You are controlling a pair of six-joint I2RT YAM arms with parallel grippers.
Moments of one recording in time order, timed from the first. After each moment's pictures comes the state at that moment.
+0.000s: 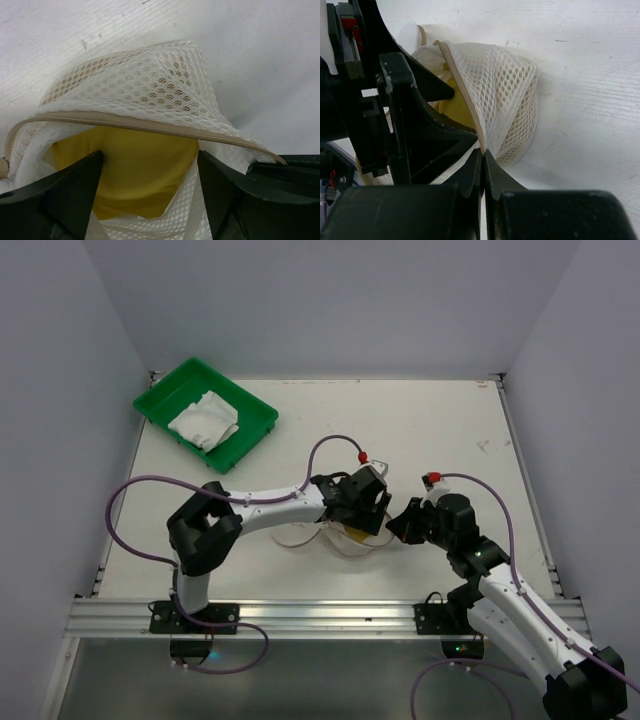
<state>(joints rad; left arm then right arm) -1.05 1.90 1.37 -0.47 -0.13 -0.59 0.42 0.66 0.35 -0.24 -0.23 0.54</state>
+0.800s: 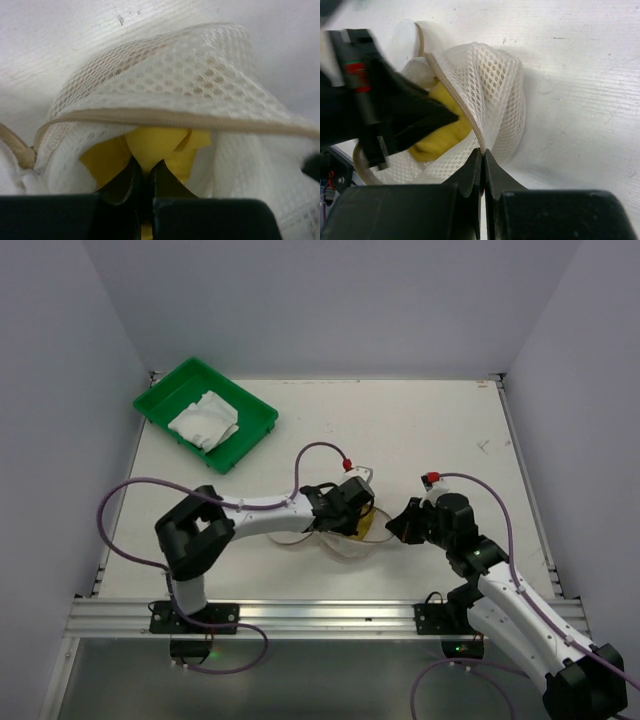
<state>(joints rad) -1.05 1.87 1.22 -0.36 -0.20 -0.67 0.42 0.68 0.35 -0.24 -0.22 0.54</state>
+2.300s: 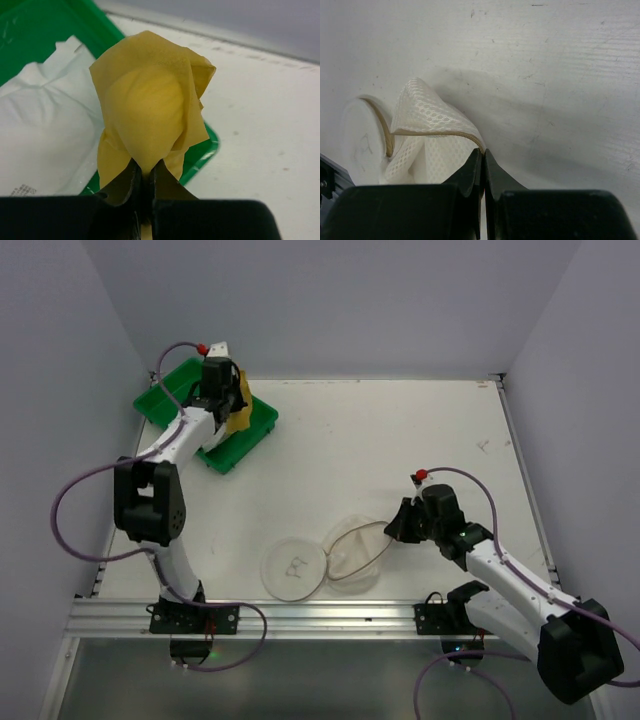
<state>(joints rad) -0.19 1.76 1.47 -0.20 -0.19 -0.34 0.43 0.91 0.40 -0.24 -0.20 0.55</state>
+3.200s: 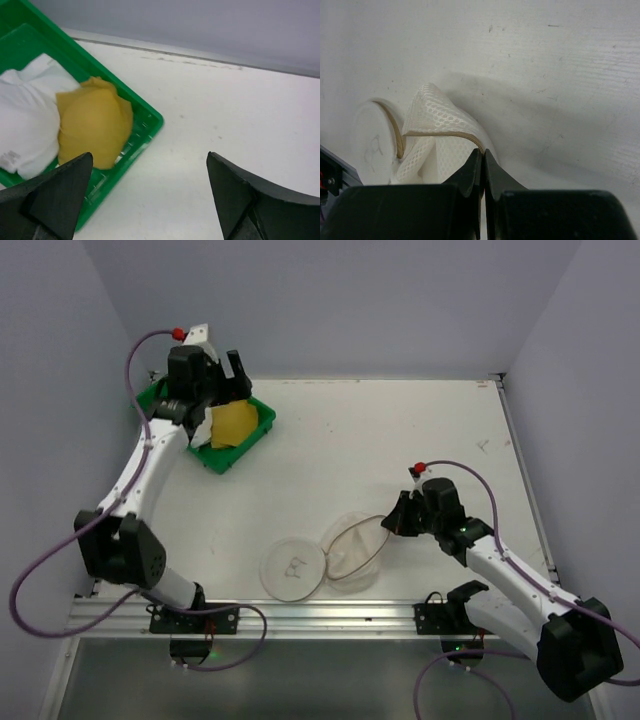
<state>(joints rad) -0.12 1.68 1.56 -0.41 0.00 -0.30 0.43 0.94 0.44 -0.24 -0.23 0.53</state>
